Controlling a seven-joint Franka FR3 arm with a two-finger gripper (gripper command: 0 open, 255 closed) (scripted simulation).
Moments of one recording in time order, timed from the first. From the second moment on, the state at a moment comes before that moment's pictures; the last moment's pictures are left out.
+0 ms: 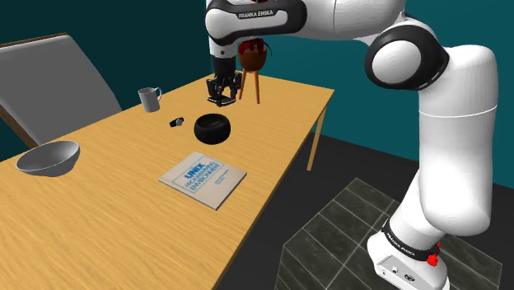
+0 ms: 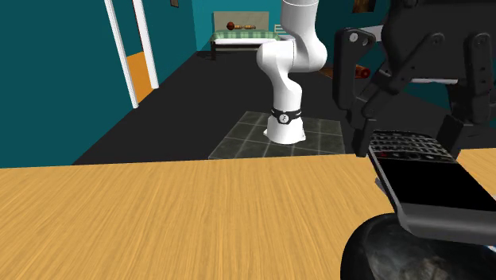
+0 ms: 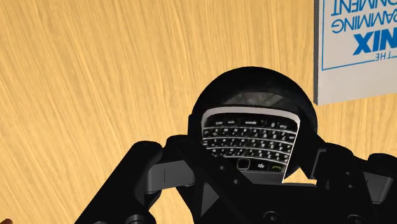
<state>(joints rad) 0.26 0.41 -0.01 -1.30 0.01 1.73 0.13</state>
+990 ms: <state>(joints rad) 0.29 0.50 0.01 -1.32 0.01 1.84 0.18</state>
